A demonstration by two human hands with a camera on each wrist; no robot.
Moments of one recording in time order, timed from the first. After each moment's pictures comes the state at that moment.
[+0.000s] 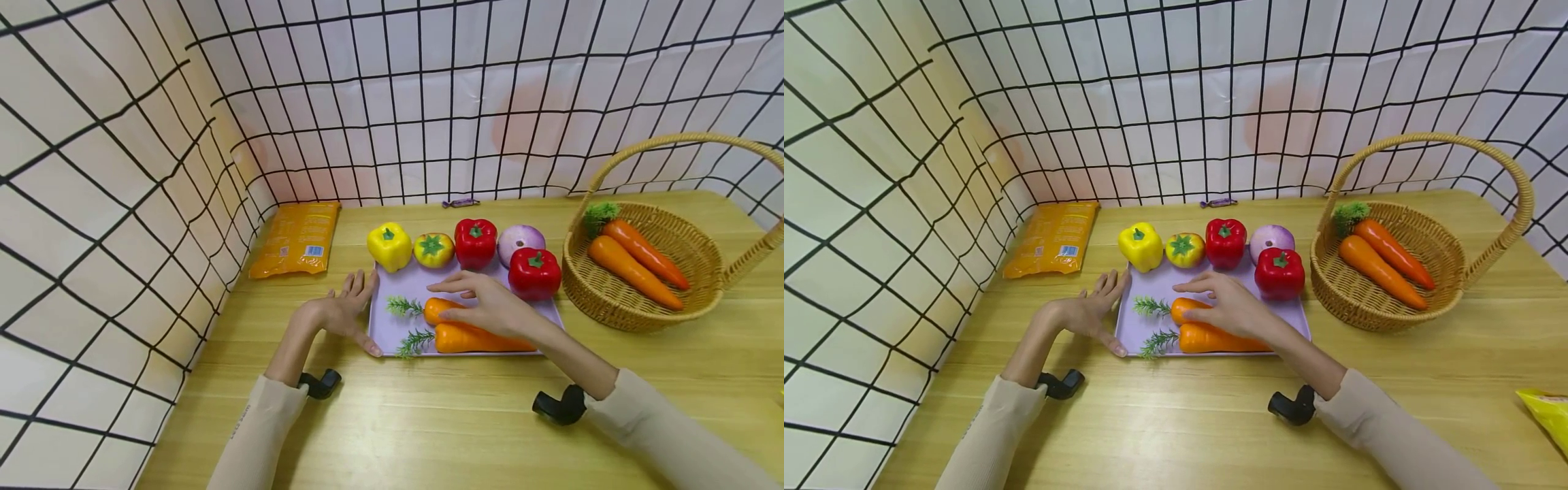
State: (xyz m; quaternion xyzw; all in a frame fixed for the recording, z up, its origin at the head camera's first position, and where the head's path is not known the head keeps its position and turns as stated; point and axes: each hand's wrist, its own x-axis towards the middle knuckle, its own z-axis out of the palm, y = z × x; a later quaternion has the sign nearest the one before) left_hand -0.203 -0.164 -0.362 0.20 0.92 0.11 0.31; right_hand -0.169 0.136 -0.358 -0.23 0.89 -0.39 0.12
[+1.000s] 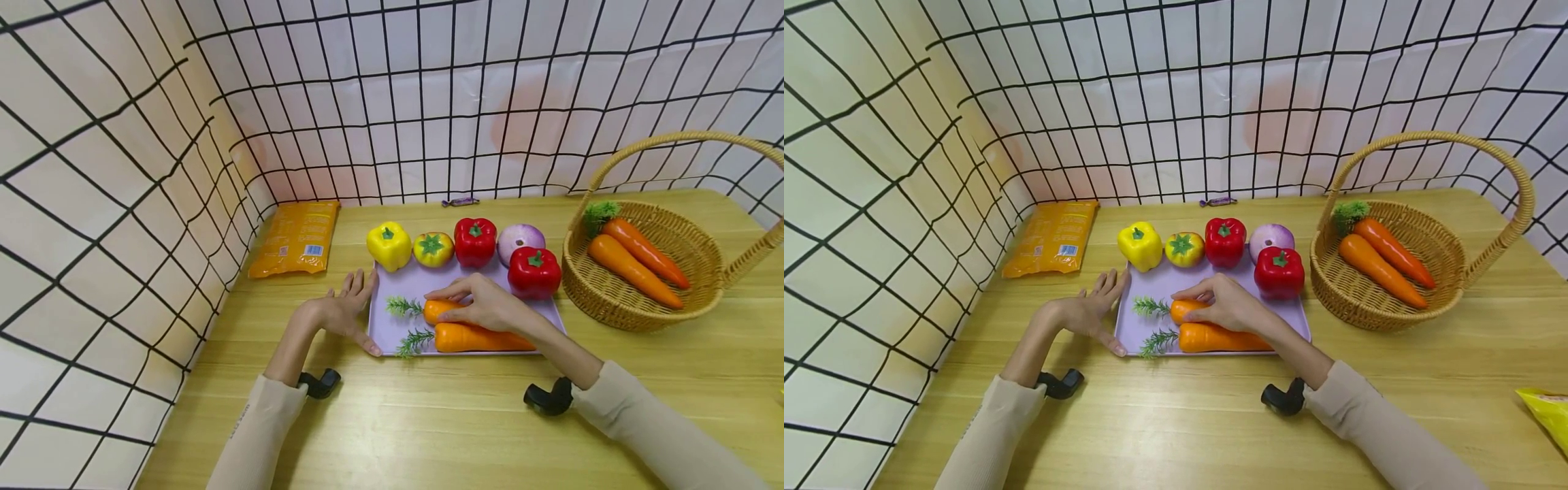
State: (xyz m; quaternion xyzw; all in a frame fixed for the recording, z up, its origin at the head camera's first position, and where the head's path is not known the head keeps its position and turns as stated) left_hand -0.204 -0.163 -0.362 0.20 0.92 0.11 0.32; right_hand -0.187 0.133 -0.372 -0.23 0.87 -0.40 0.17
